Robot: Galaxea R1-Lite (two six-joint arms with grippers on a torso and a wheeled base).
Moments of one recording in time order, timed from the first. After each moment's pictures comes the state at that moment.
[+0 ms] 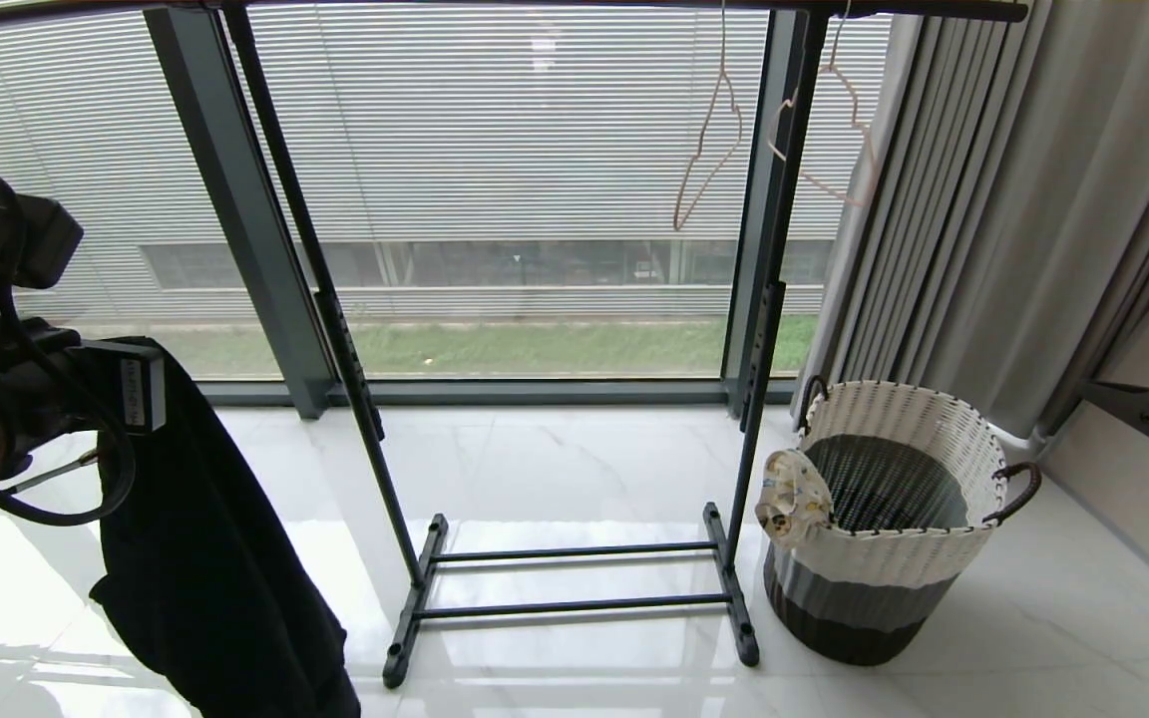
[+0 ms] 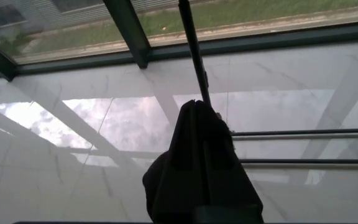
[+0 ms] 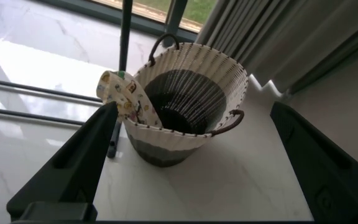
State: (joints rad) left arm 0.00 1.31 -0.79 -0.28 0.18 0.25; right arm 0.06 1.17 -0.84 -0.08 0.02 -0.24
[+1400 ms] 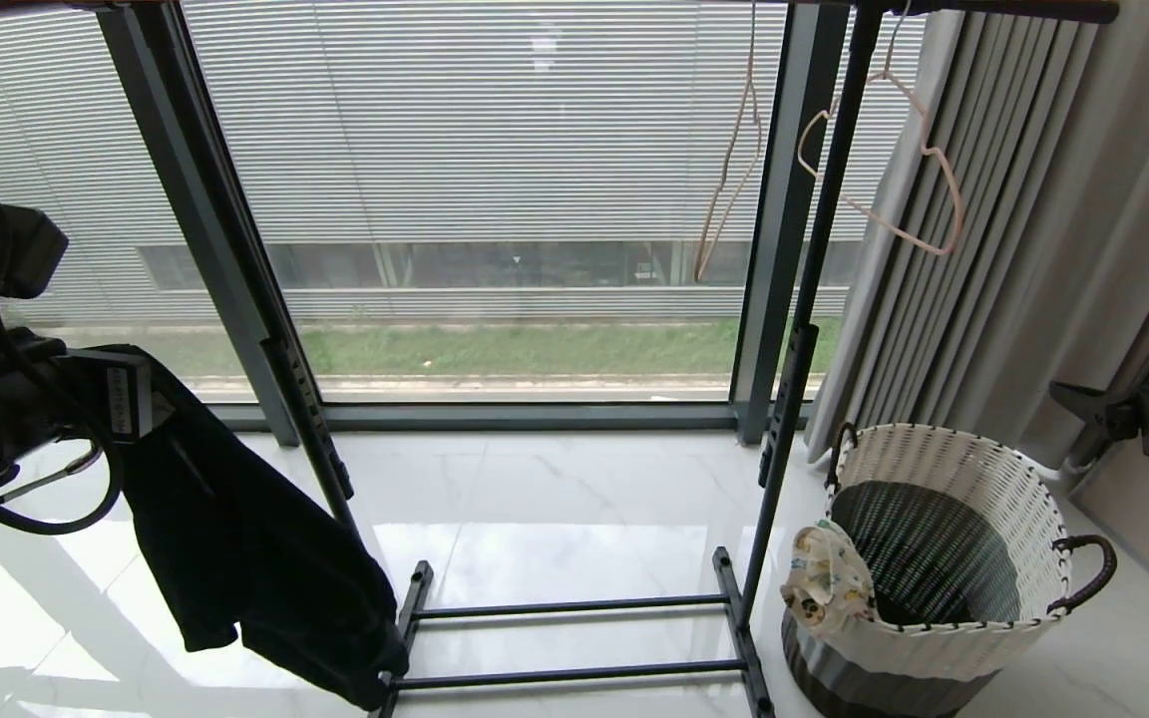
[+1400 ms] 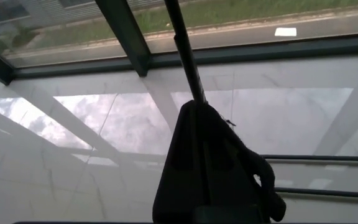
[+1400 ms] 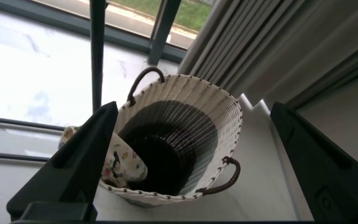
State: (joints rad) left arm 0.03 1.30 -0.77 -0.31 0.18 0.25; right arm 0.05 1.27 -0.76 -0.29 -0.02 -0.28
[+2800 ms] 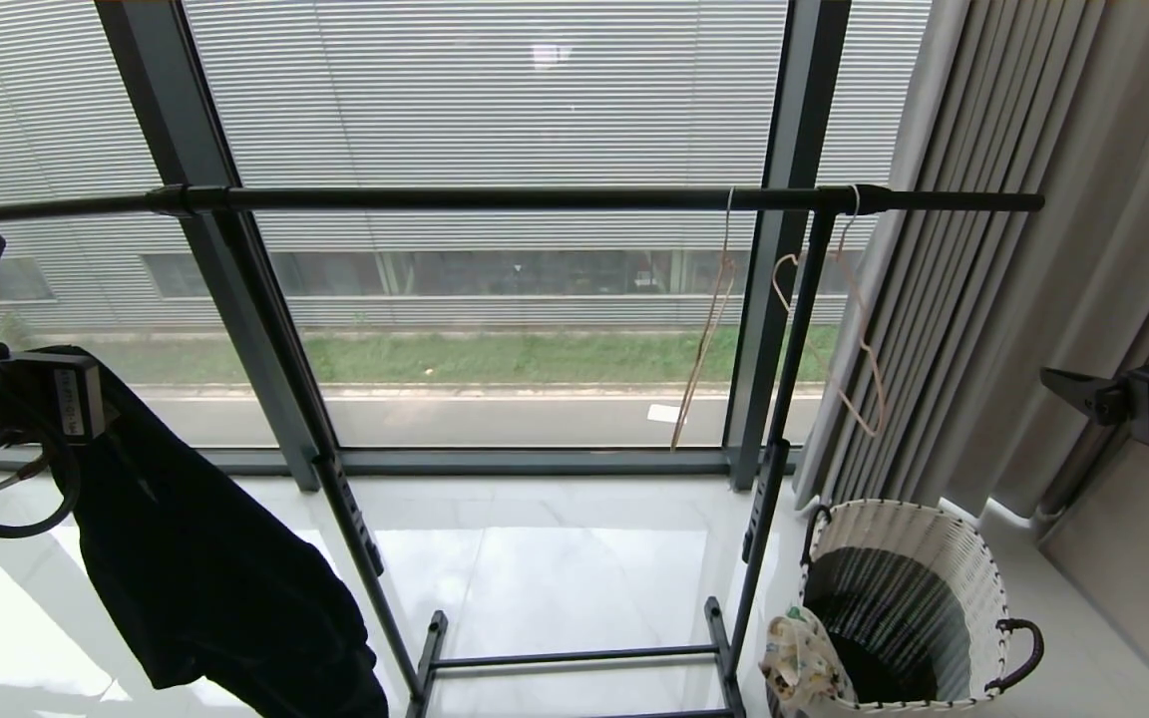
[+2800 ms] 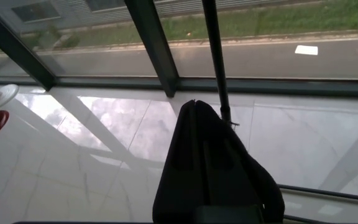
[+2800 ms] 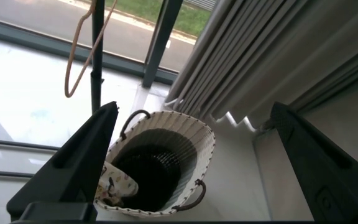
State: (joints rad) left arm 0.12 1.27 -0.73 -0.34 0.18 0.26; right arm 0.06 1.30 -0.79 -0.31 0.00 -0.28
